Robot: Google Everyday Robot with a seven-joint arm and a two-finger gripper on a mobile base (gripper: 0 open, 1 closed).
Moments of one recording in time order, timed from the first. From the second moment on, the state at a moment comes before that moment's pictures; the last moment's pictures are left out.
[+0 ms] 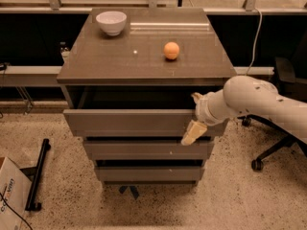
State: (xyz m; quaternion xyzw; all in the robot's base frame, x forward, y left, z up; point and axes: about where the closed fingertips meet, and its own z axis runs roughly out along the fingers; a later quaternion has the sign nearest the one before) arm 0.618 -0.144 0.690 -0.59 0.74 0.02 0.32
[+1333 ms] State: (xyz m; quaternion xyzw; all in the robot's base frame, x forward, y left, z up) arm 0.599 -0.152 0.695 -0.58 0.75 0.02 0.31
